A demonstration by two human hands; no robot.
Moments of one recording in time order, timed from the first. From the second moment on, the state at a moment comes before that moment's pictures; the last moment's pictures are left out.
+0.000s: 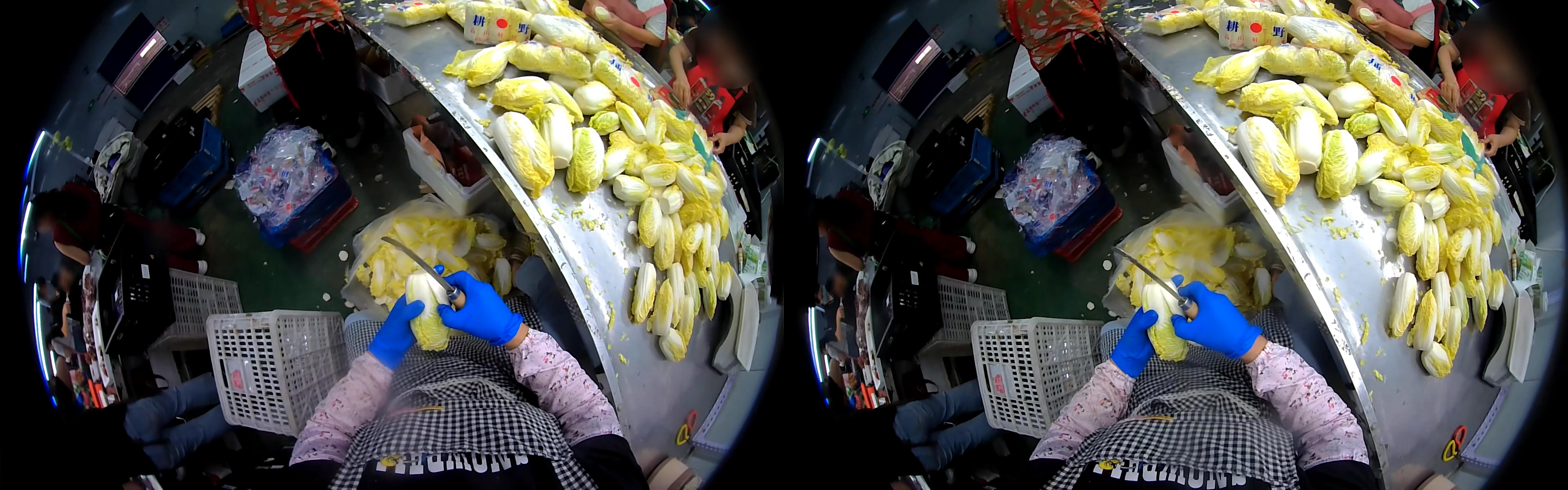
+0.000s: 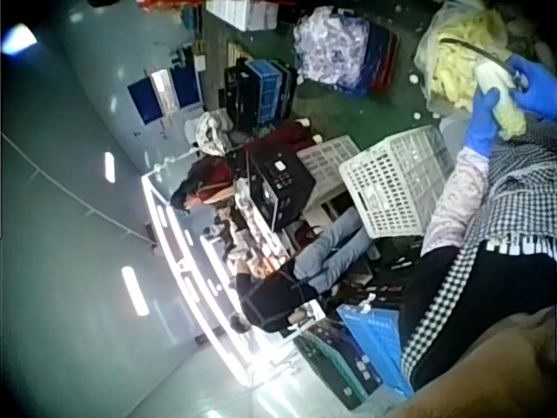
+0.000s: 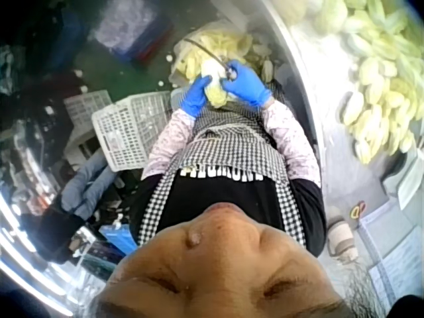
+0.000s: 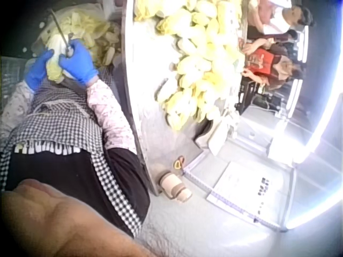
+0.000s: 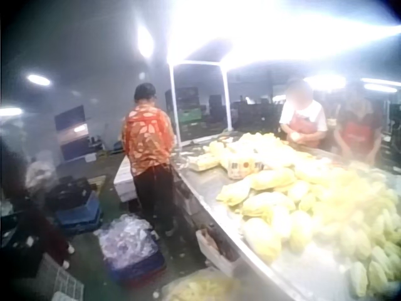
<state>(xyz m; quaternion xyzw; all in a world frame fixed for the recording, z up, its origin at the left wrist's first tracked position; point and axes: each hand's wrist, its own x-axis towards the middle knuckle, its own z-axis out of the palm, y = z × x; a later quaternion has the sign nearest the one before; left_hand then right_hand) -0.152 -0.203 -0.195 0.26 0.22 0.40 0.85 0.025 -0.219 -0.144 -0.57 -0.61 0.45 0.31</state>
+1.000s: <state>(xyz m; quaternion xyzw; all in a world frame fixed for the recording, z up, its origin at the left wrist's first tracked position) -0.184 -0.191 -0.208 0.14 0.28 0.49 0.82 0.051 -0.178 -0.209 -0.70 -0.56 0.25 0.36</state>
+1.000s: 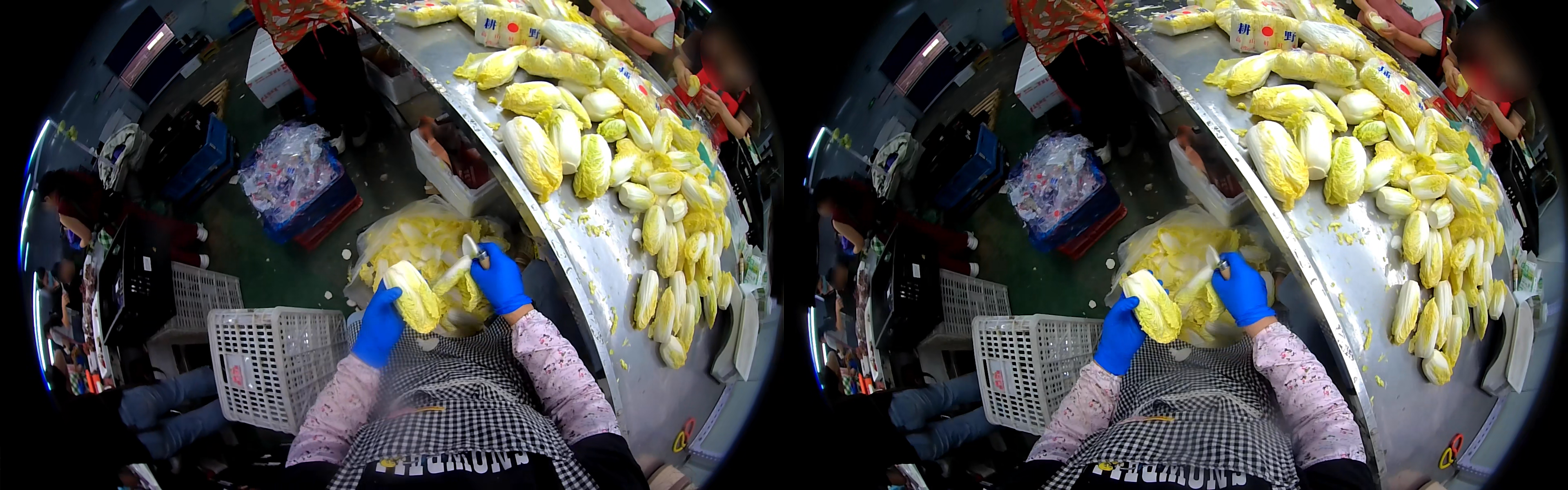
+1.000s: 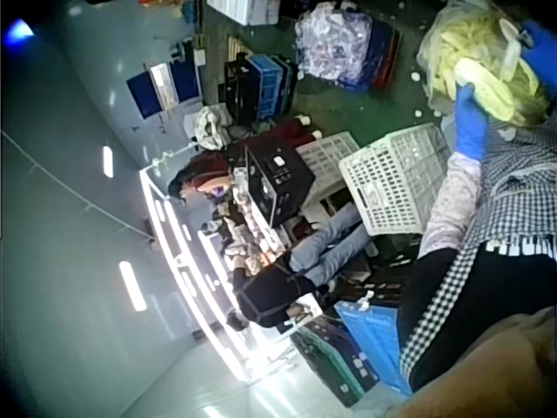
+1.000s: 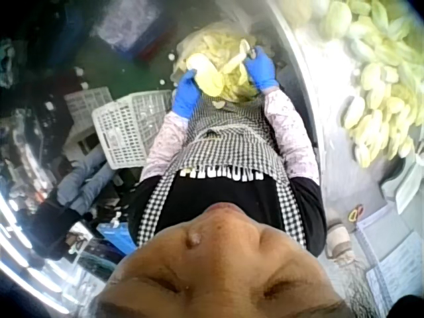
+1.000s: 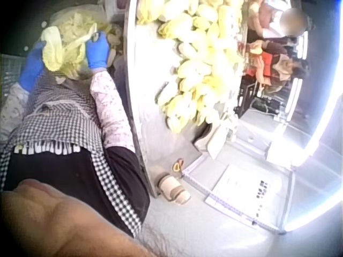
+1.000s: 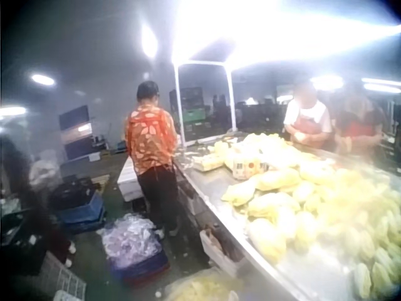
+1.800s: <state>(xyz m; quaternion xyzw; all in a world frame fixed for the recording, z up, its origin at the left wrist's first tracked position) -0.153 -0.199 -0.190 0.36 0.34 0.47 0.73 0.020 -0.207 -0.173 -0.61 -0.61 0.37 0.35</state>
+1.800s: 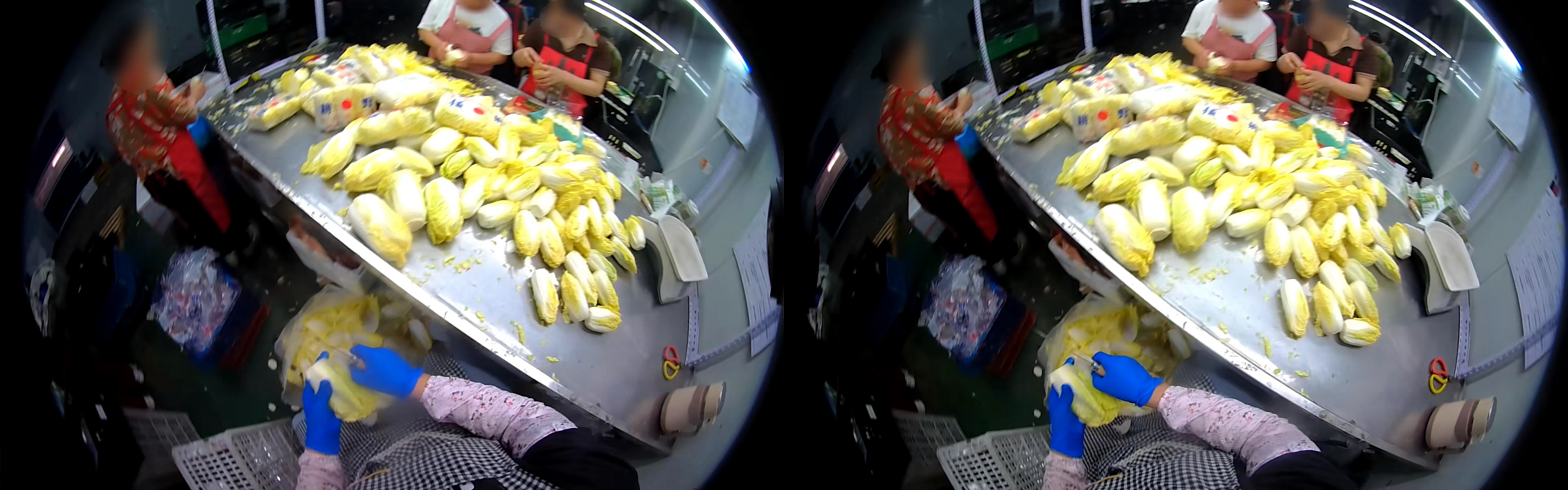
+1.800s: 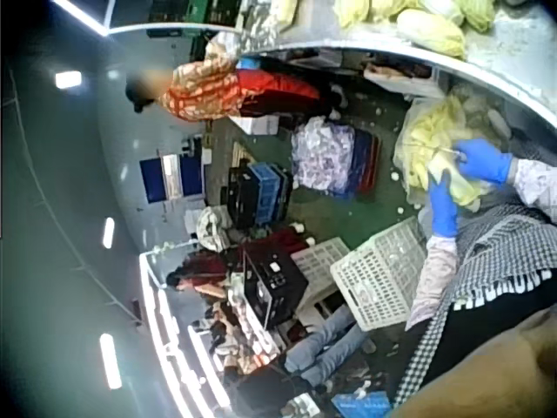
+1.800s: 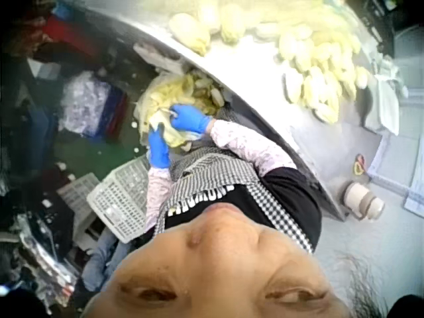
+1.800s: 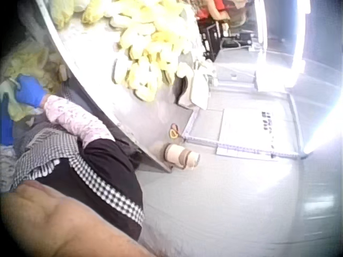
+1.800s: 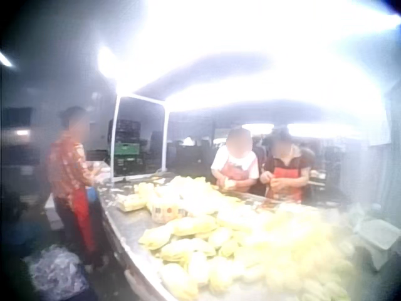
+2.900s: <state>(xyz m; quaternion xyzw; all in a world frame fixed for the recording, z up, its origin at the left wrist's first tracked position) -0.153 -0.202 -0.165 0.18 0.35 0.39 0.83 0.034 -0.216 -0.165 -0.58 -0.60 0.30 0.45</state>
